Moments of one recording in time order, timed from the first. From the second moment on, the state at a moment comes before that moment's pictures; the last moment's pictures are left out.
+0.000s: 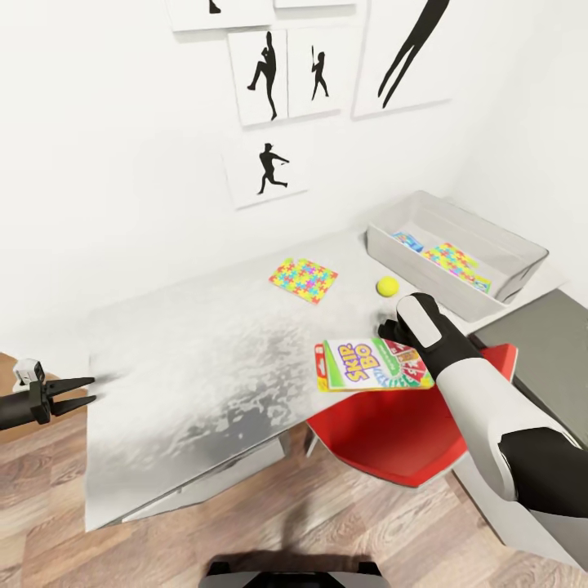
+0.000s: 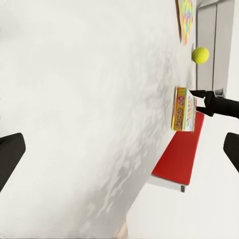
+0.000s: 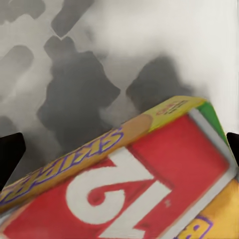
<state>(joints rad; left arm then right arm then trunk) -0.81 0.69 0.25 -0.51 0.11 0.87 -1.57 -1.20 -0.06 0.22 -0.68 -0.92 0.82 -0.87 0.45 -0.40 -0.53</state>
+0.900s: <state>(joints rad) -0.81 0.69 0.25 -0.51 0.11 0.87 -1.57 -1.20 -0.06 0.22 -0.67 -0.91 0.82 -0.87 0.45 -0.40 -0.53</state>
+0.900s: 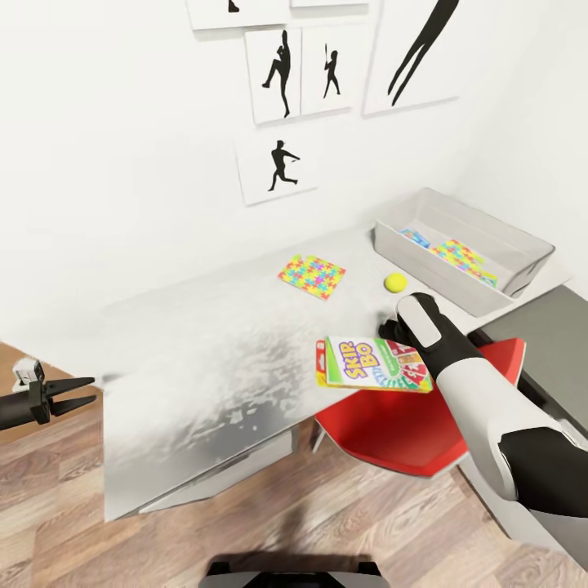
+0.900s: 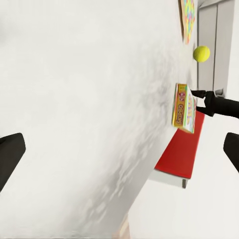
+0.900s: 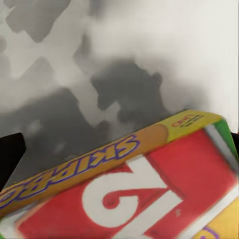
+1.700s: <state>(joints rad) -0.81 0.69 0.25 -0.51 0.11 0.87 -1.57 -1.20 -0.06 0.22 -0.67 -0.90 0.82 -0.87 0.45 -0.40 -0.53</state>
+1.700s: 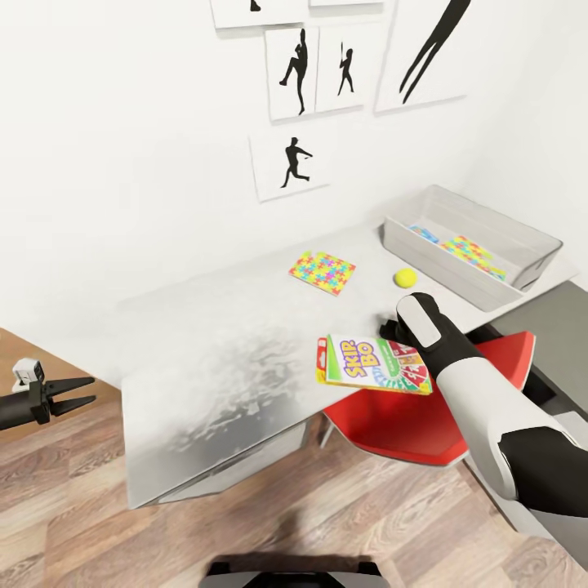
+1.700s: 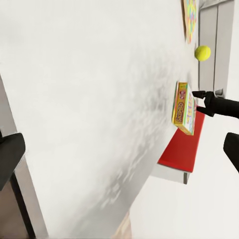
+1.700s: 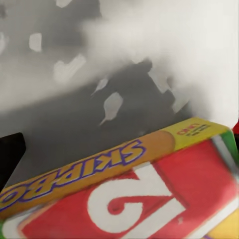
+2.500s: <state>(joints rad) -0.81 0.69 0.25 -0.51 0.11 0.87 -1.57 -1.20 -0.06 0.22 -0.67 -0.91 0.82 -0.87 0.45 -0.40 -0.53</state>
